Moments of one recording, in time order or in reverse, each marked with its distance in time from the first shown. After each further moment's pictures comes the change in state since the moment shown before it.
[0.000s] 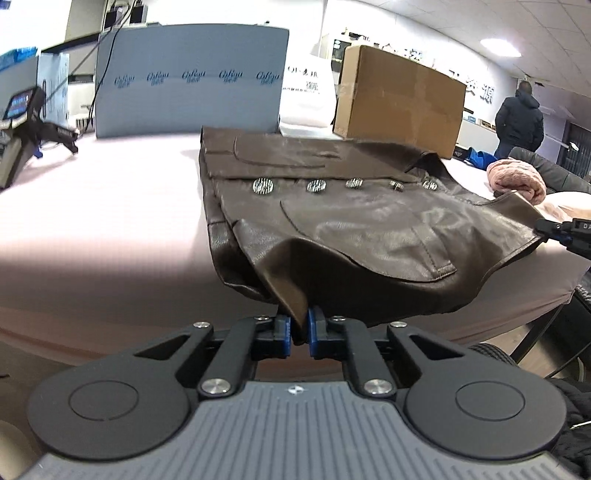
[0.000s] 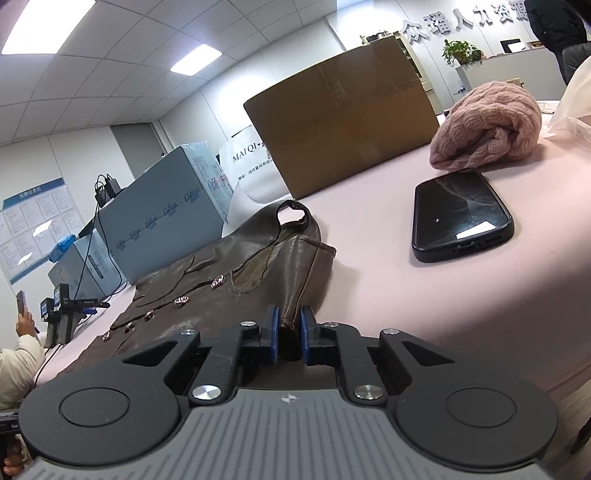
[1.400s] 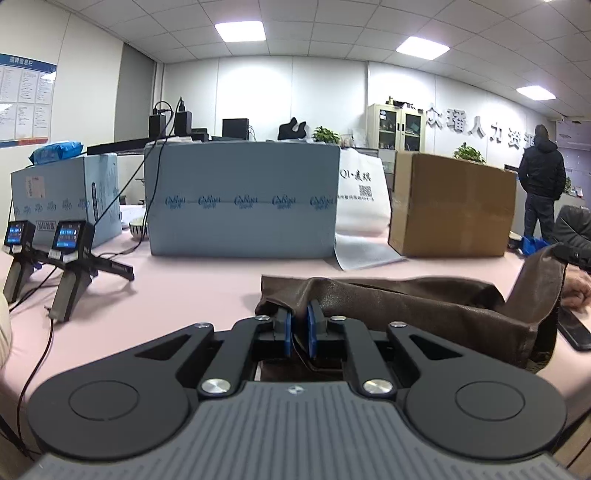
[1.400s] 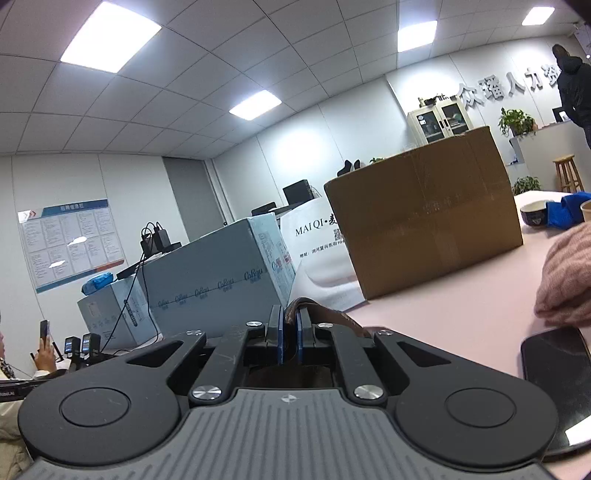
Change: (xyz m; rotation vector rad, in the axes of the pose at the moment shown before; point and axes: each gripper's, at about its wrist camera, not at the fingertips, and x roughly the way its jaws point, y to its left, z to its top) left arm -0.009 0.013 0.143 -0.009 -0.243 0.198; right arm 0.058 0.088 0.109 -0.132 -0.184 0.118
